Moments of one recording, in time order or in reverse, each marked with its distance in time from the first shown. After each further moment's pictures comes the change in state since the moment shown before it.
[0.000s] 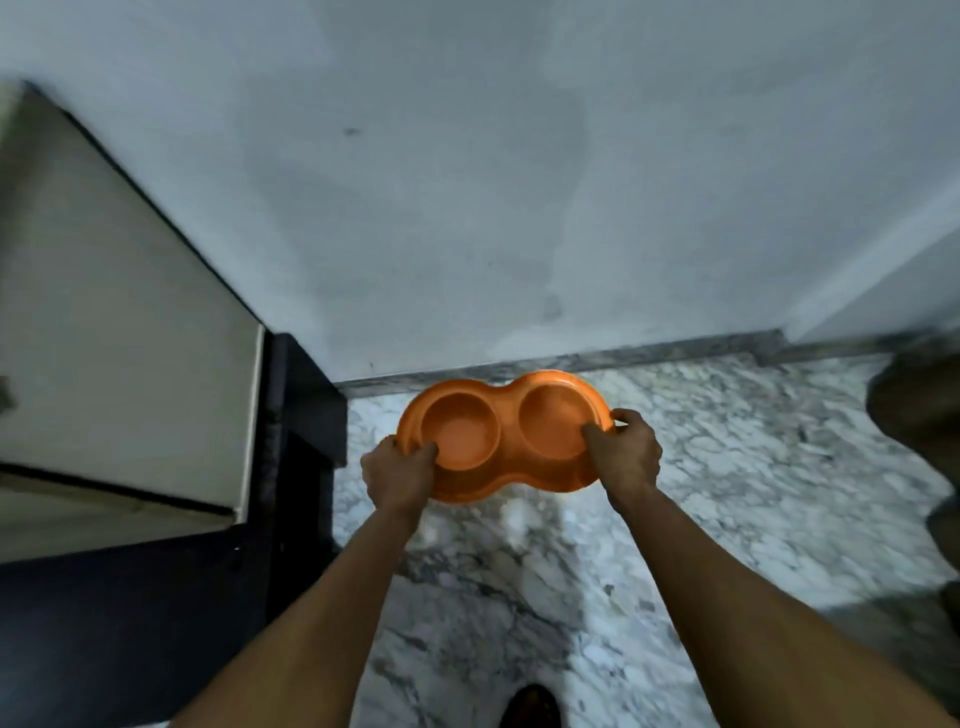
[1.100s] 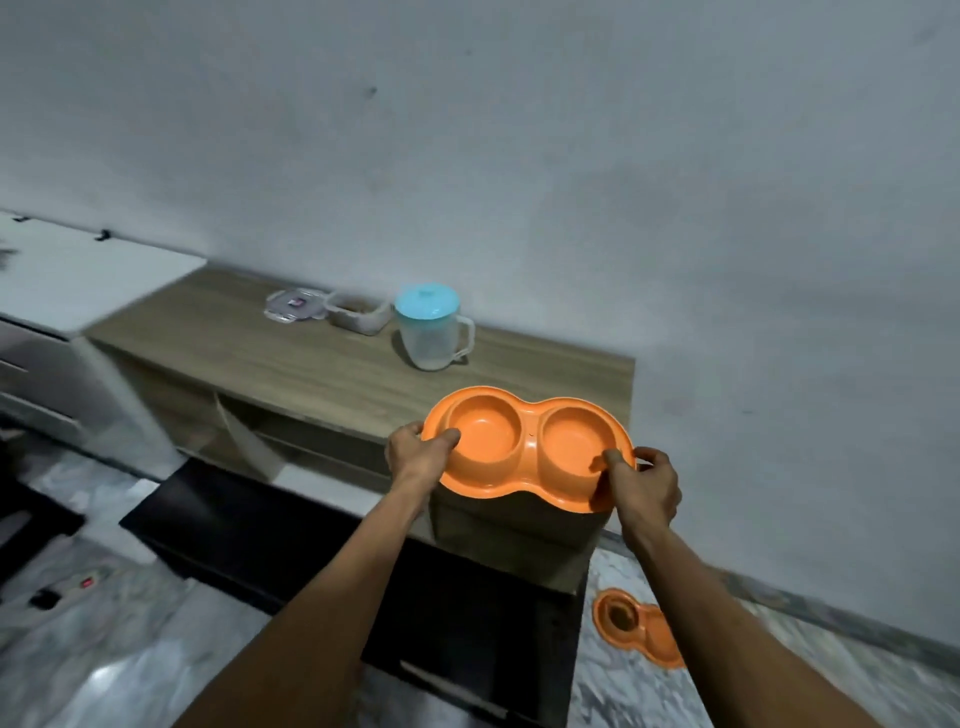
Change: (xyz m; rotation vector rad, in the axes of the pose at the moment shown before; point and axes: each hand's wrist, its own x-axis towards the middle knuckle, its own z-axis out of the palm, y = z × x) left_hand -0.105 0.003 -0.658 -0.490 0.366 0.116; right_hand -0.573 -0.242 0.133 0.181 -0.209 -0.461
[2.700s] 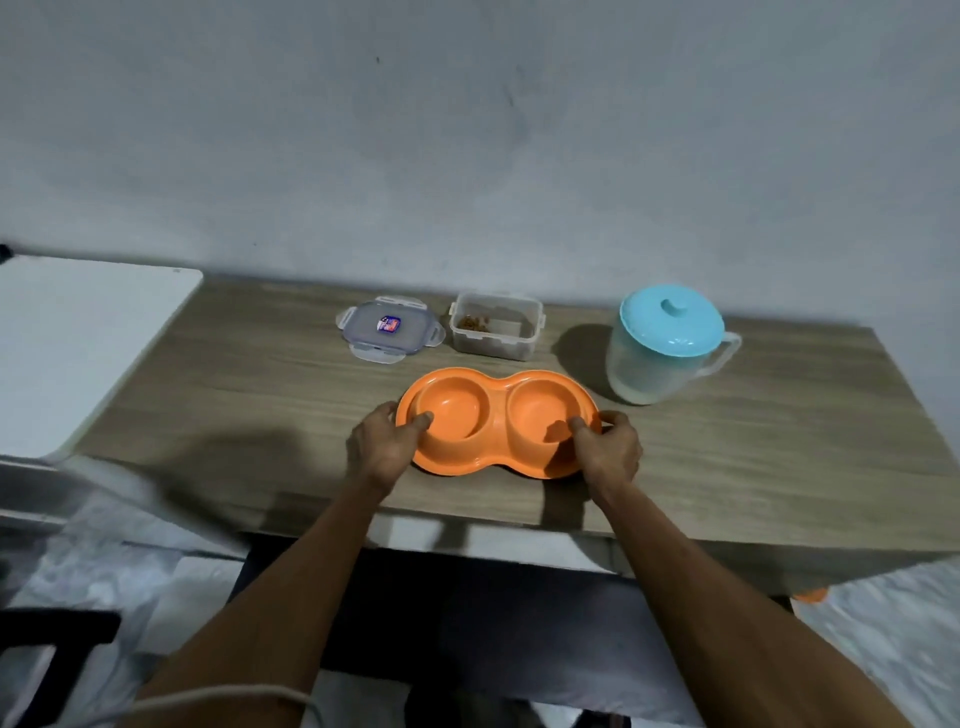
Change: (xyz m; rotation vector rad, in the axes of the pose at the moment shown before) left_hand 0.491 -0.010 -0.227 0.483 -0.233 0.055; right_hand -0.033 -0.084 0.507 -0.152 0.095 0.169
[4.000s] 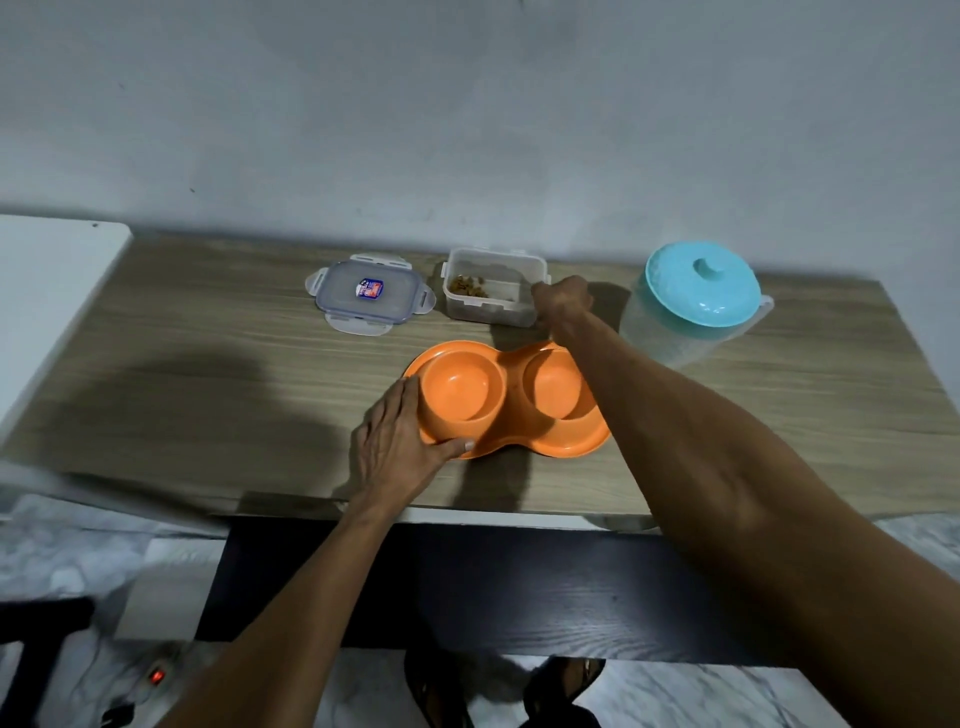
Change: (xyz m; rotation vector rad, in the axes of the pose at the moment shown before) left_hand 0.019 -0.037 0.021 0.537 -0.097 0.445; right_hand 0.071 -0.130 0.083 -0.111 -0.180 0.008
